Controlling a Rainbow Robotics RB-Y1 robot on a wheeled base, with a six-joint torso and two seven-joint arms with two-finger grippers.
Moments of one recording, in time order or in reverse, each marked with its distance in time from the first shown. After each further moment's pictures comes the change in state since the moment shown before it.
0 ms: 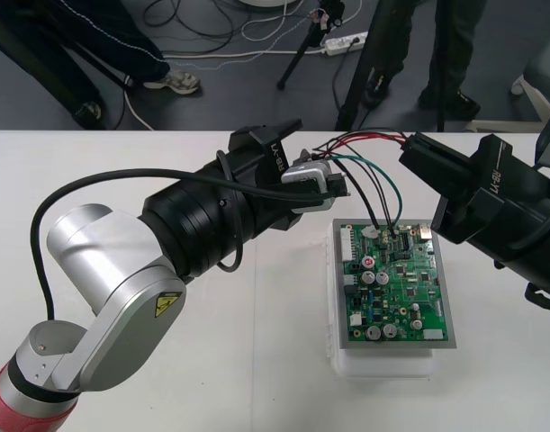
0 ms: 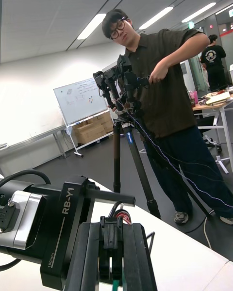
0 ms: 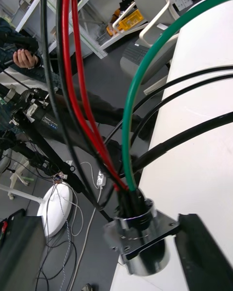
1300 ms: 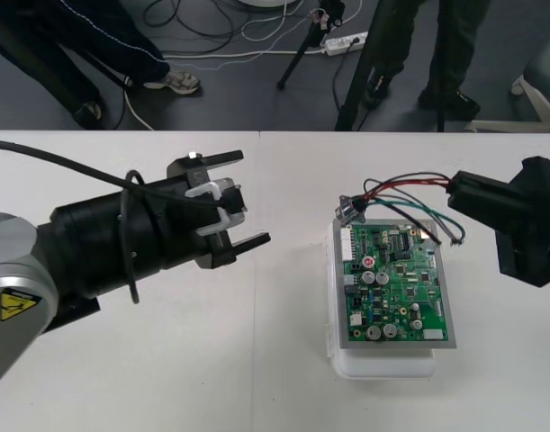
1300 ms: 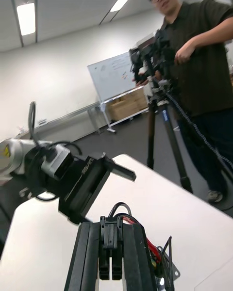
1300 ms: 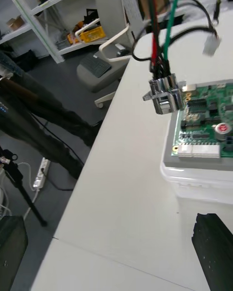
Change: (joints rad) right arm 0.090 -0.179 -0.136 -0.001 -0.128 -0.251 -0.066; left arm 0.107 0.374 0.150 -0.105 0.643 0.009 0.003
